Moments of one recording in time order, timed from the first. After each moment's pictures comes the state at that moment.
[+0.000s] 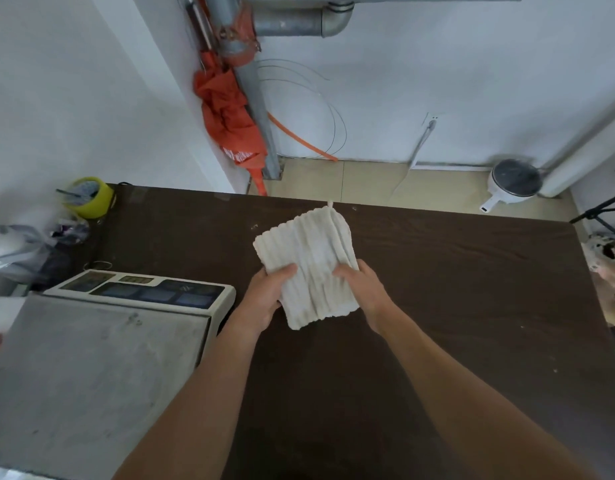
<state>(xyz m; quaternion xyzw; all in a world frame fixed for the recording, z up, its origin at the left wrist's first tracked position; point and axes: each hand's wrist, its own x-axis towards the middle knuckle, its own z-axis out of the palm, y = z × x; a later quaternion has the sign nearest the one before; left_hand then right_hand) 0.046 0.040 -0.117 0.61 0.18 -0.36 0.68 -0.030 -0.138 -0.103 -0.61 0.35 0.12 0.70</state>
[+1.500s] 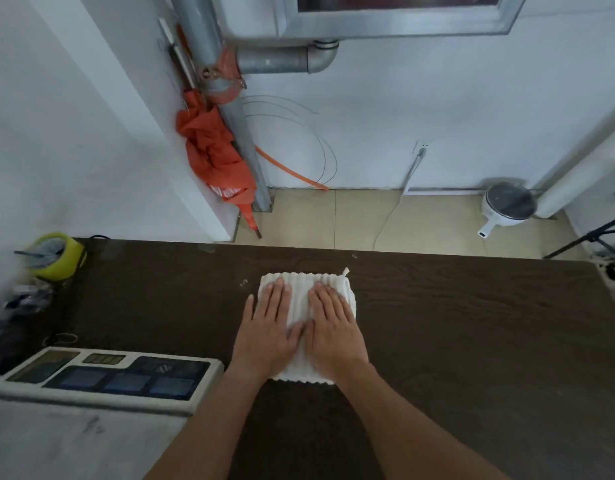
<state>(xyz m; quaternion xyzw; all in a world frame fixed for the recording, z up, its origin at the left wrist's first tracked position) 0.104 0.032 -0.171 0.94 -0.32 -0.13 -0.03 0.032 -0.112 -0.184 -0.98 0.08 0.10 0.15</state>
